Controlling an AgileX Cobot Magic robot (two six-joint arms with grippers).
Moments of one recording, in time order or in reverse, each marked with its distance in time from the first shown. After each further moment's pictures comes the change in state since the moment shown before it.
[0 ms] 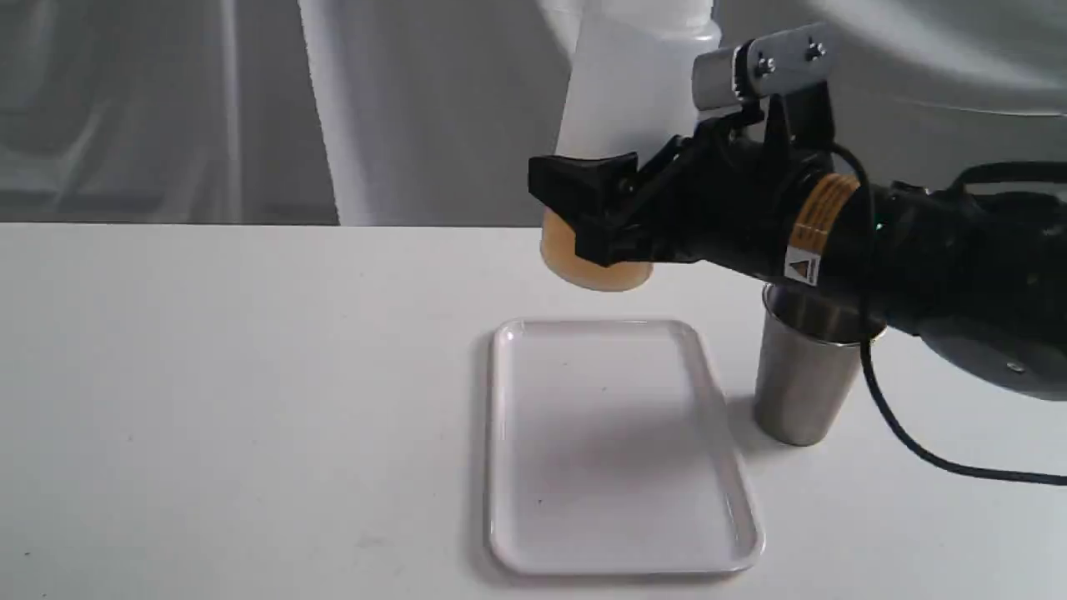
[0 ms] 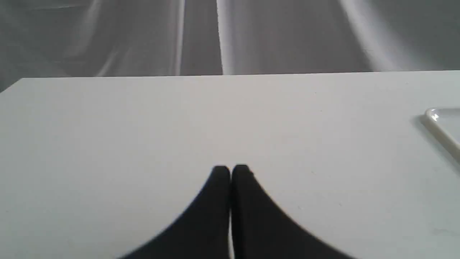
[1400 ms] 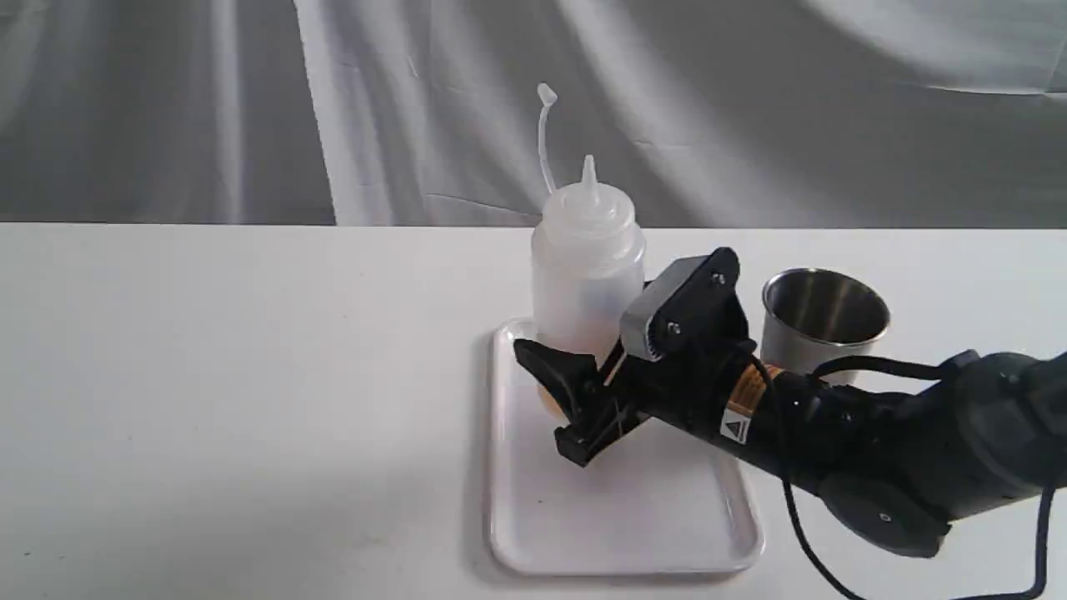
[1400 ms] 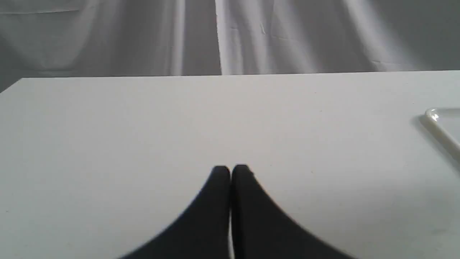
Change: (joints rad) left arm 0.000 0.000 0.000 0.000 0.000 0.000; right arm 0.000 0.391 0.095 0.205 -0.394 -0.616
